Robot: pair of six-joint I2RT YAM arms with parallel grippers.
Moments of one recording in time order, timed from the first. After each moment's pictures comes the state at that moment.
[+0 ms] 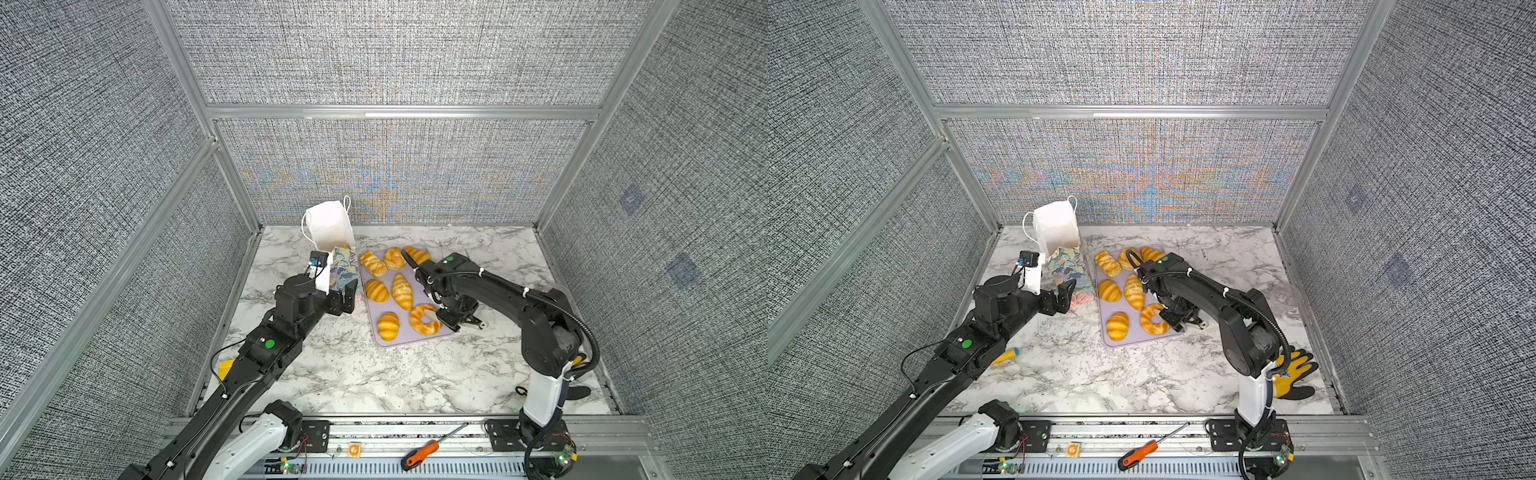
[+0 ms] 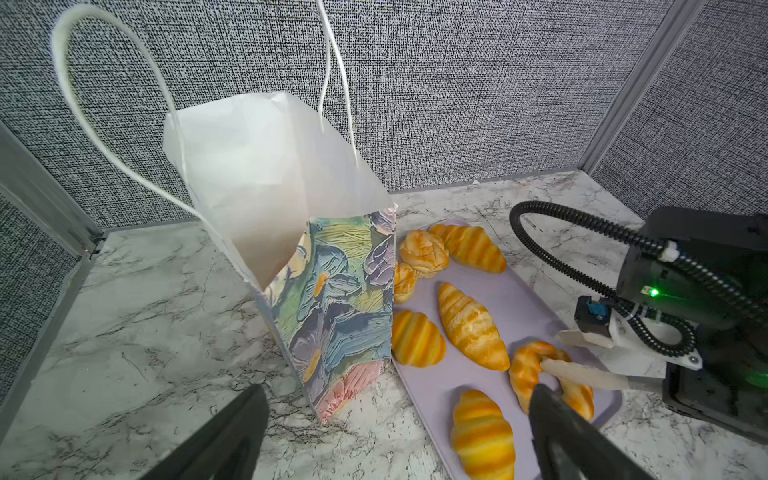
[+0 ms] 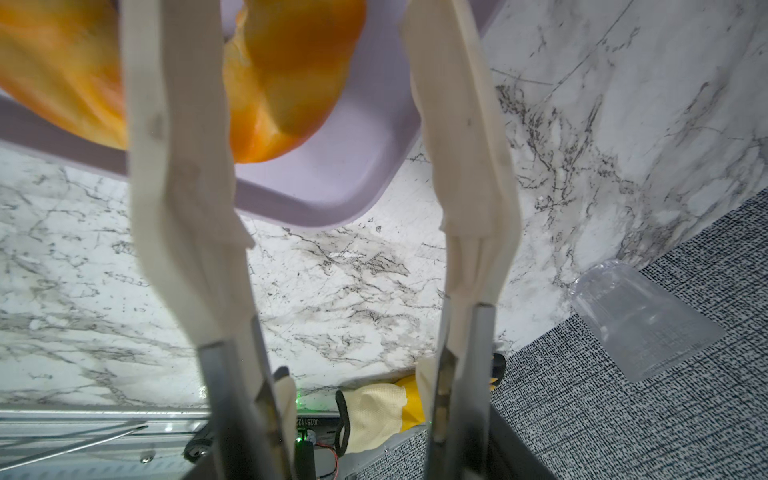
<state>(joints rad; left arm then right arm) -0.53 0.85 0.84 -0.34 -0.11 -0.14 0.66 1.91 1.54 -1.42 0.34 -0.06</state>
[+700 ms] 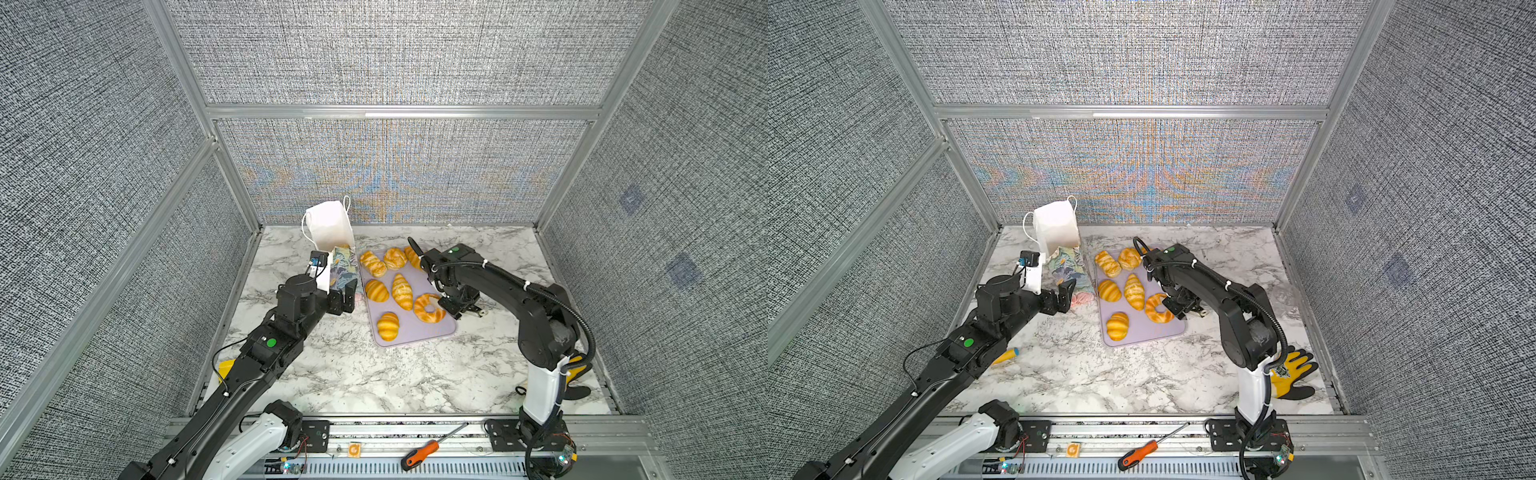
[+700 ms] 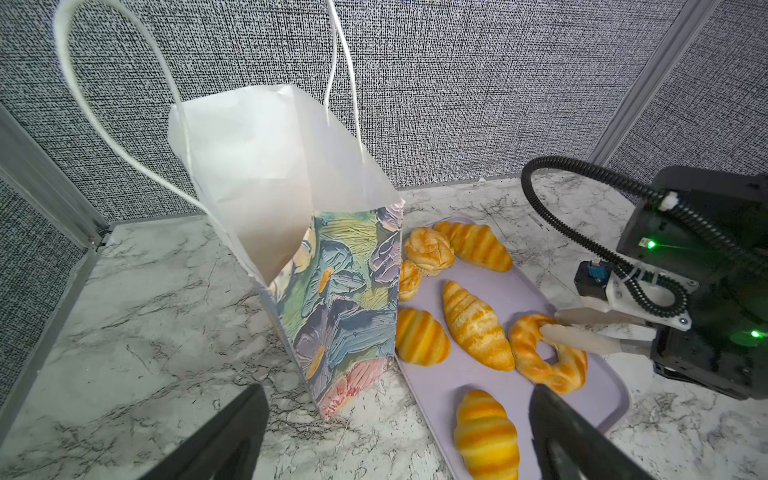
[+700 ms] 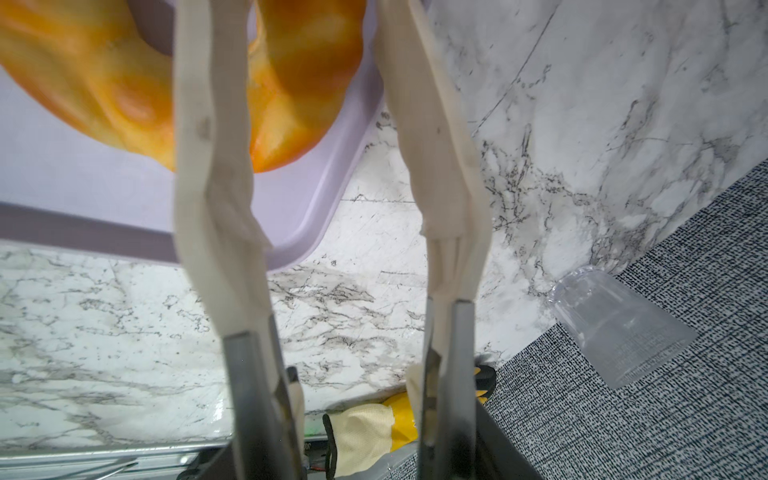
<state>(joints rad) -0.53 0.86 0.84 -0.34 -0.13 -0.15 0.59 1.94 1.63 -1.40 0.35 -0.06</state>
